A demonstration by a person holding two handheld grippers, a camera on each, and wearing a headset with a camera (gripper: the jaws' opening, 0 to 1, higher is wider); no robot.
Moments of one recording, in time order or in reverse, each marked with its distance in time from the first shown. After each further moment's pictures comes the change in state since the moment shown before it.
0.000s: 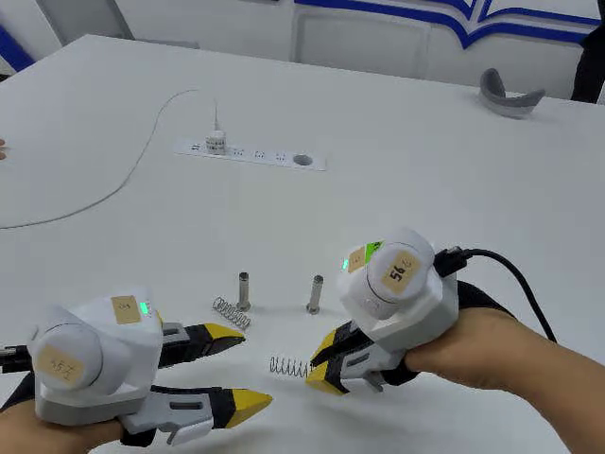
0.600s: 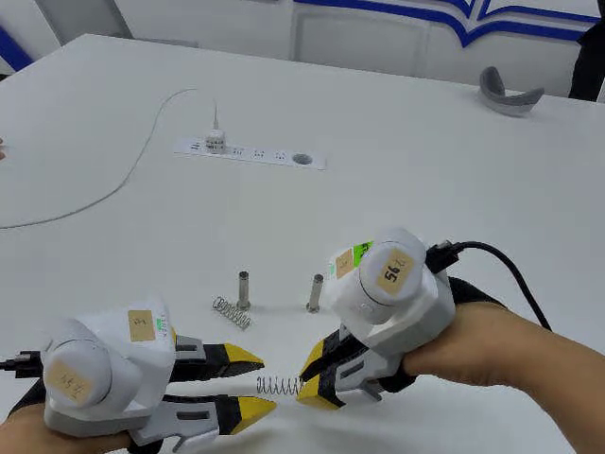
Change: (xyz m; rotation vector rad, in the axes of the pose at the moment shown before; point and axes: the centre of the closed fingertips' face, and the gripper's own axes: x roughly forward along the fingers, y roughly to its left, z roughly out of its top) left arm 0.005 -0.021 -0.004 0.089 0.021 -0.097; right arm -0.001 0.023 0.007 -0.063 0.009 0.098
